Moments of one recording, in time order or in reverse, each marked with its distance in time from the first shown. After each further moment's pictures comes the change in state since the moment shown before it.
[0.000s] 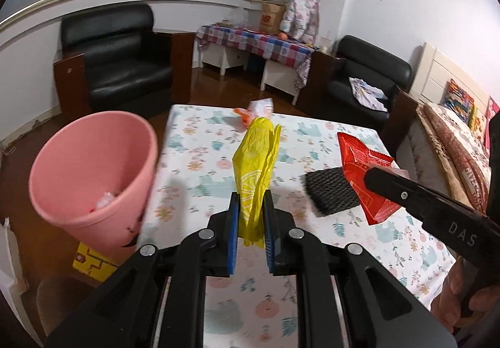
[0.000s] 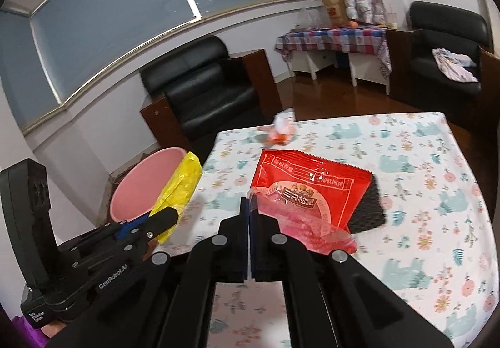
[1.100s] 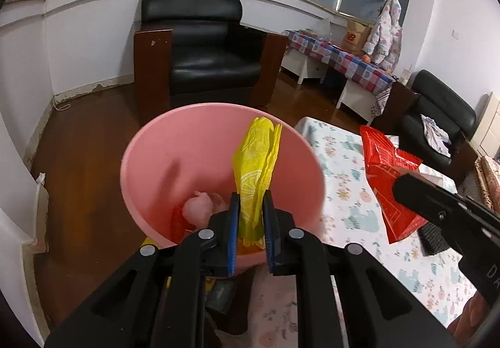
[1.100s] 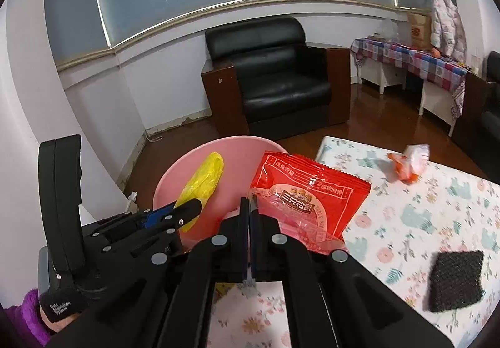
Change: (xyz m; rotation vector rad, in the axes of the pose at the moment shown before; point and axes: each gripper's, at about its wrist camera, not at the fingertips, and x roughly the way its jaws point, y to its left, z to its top) left arm 0.002 0.151 0.013 -0.218 -0.024 0.251; right arm 0.111 0.155 0.020 -0.284 0.087 0.166
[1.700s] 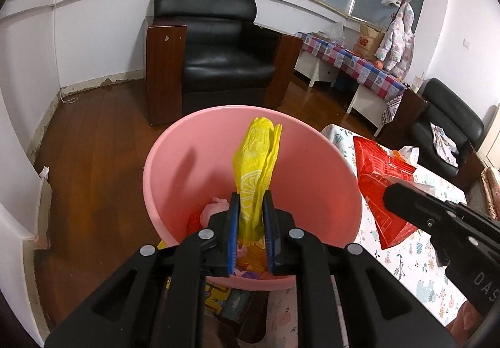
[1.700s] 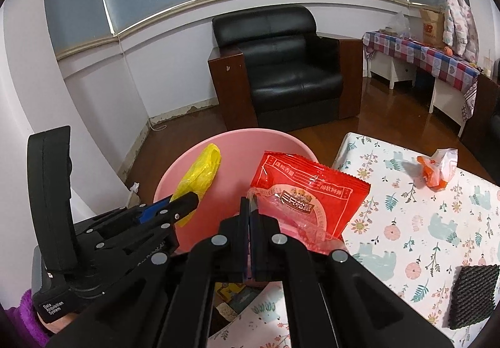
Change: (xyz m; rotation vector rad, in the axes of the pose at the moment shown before) left arm 0.016 0.026 0.007 -0.048 -0.001 0.019; right arm 0.046 0.016 0.009 -0.023 0.050 0.017
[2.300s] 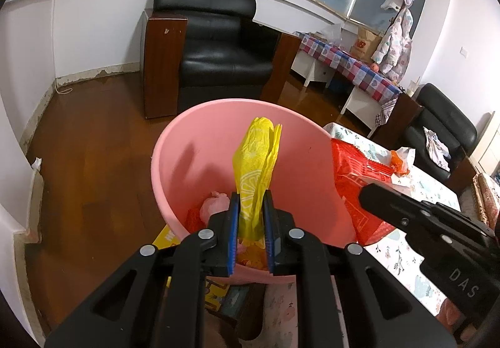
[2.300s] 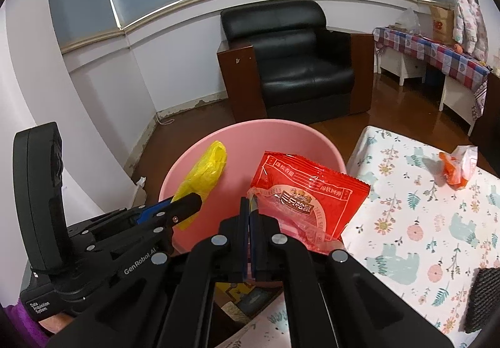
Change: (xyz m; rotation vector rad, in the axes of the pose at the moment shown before) left arm 0.001 0.021 -0.004 -0.027 0.016 -0.044; right arm 0.027 0.003 0.000 -0.010 0.028 0.045
